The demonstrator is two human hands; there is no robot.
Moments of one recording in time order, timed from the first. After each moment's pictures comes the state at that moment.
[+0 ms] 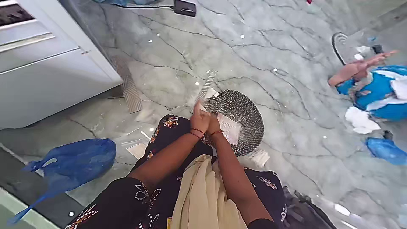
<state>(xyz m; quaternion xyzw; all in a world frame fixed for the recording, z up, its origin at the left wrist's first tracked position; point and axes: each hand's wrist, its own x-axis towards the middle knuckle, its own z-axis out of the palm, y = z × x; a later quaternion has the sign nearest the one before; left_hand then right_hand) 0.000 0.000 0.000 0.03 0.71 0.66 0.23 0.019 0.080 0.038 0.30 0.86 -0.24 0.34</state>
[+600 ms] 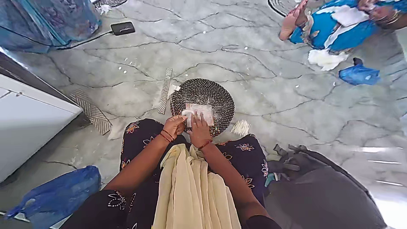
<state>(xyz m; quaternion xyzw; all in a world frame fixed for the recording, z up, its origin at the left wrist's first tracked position) 0.055 0.015 -0.002 0.01 0.51 0.72 0.46 0.161 0.112 0.030 0.25 0.93 -0.22 0.13</state>
